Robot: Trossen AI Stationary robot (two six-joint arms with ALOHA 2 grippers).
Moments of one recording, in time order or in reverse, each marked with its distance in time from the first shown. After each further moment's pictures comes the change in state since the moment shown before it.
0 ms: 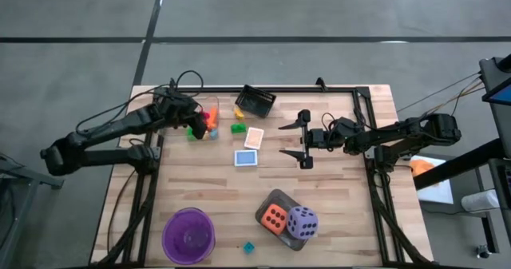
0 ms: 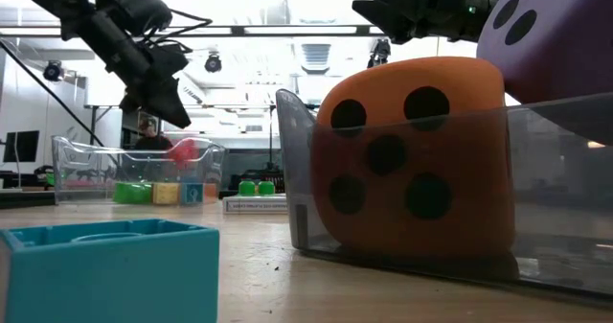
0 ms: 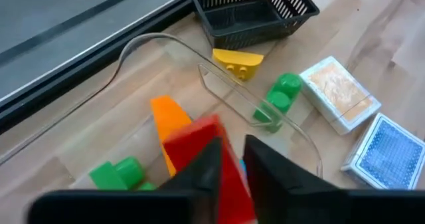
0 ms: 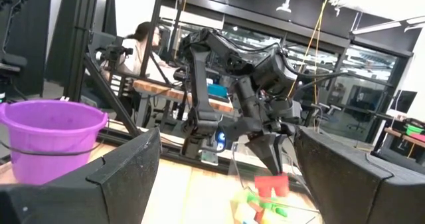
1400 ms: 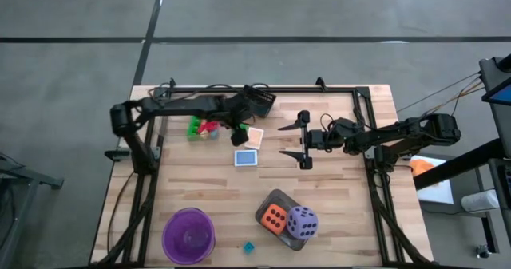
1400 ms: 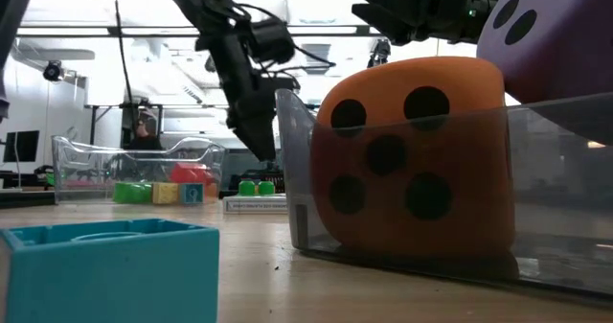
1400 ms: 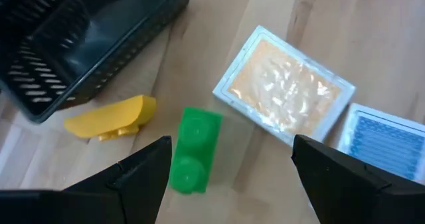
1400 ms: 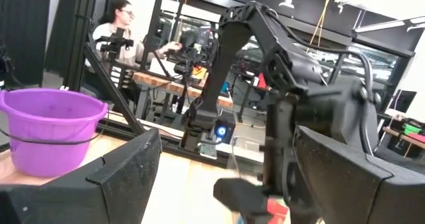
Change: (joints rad) left arm -0.222 0.847 0.640 -0.196 0.006 0.197; right arm 0.000 0.000 -0.002 -0.024 -0.001 -0.030
